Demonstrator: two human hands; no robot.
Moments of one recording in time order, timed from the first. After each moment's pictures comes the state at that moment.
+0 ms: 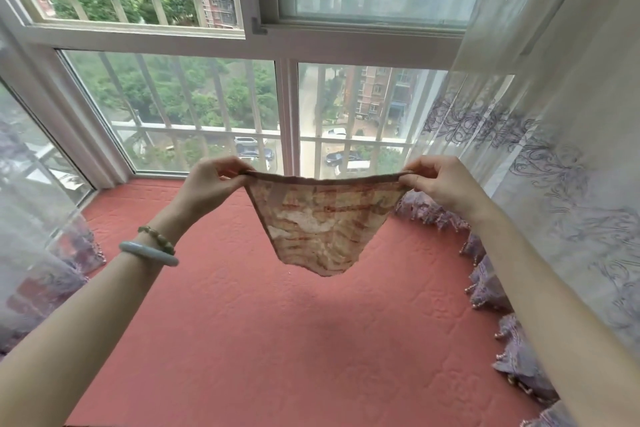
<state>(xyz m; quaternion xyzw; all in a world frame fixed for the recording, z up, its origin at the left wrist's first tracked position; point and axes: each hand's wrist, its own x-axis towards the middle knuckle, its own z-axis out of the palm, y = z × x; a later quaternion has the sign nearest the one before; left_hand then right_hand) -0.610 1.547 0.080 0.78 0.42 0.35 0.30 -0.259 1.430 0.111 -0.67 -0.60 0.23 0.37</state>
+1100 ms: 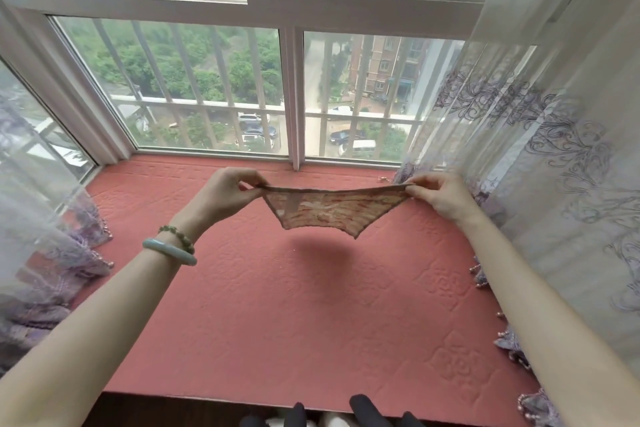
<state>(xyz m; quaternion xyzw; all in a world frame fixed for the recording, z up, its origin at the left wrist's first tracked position) -0.610 1.538 0.028 0.82 0.43 0.24 0.30 -0.247 1.434 0.027 -0.69 -0.51 0.31 0.41</state>
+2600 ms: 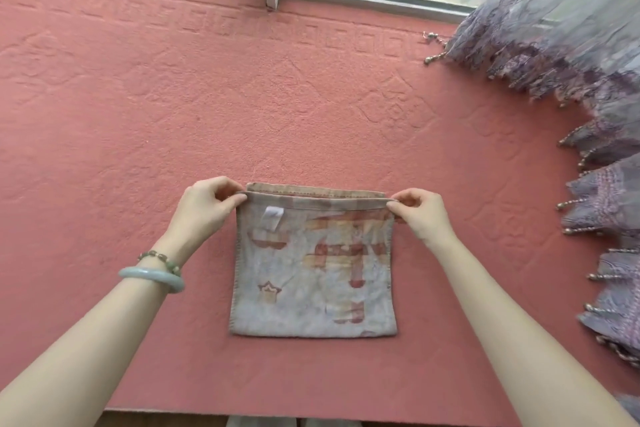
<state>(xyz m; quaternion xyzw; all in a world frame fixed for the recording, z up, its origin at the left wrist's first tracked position) -0.586 1.573 -0.360 0.67 0.62 0.13 0.39 -0.253 1.479 -0.368 -0.81 -0.37 0.37 0.27</state>
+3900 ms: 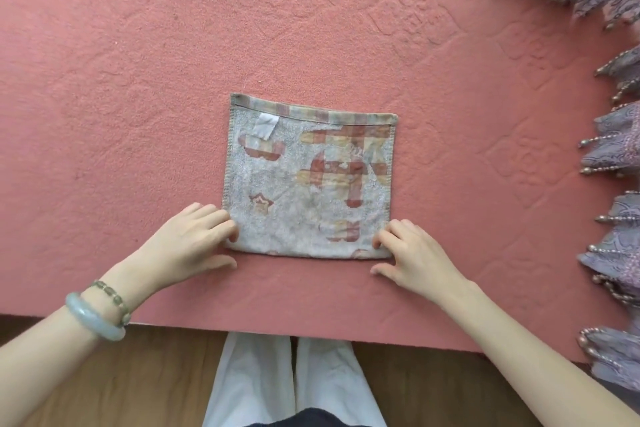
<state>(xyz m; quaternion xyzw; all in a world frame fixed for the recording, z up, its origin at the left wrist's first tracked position) -0.643 1.446 -0.391 0.94 0.27 -0.05 0.22 -0.285 1.332 -0.378 -0.61 -0.74 0.28 -0.05</state>
